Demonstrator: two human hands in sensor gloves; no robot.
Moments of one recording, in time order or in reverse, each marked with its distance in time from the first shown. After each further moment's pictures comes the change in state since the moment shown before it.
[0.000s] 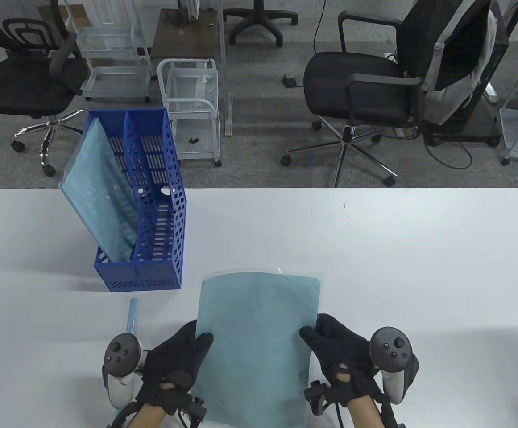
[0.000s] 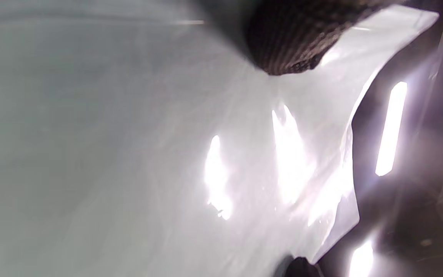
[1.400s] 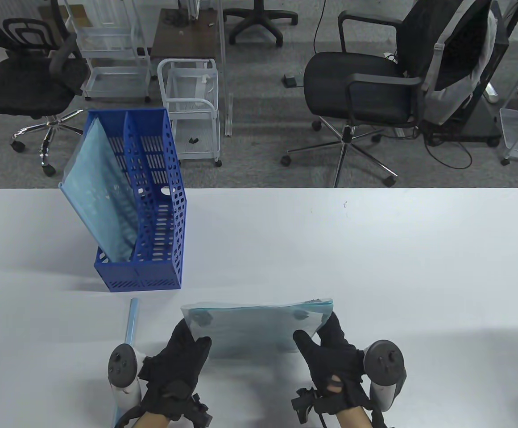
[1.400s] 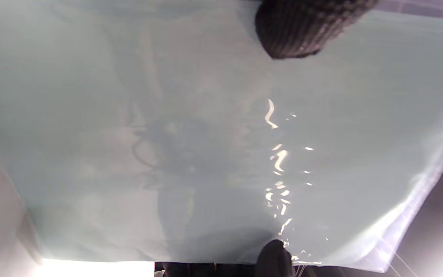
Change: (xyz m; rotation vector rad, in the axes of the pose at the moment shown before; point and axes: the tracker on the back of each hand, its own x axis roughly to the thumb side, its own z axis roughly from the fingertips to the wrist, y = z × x) left_hand -0.012 -0.015 0.001 0.002 -0.225 0.278; right_hand 0.007 0.022 0.012 0.066 -0.200 -0.373
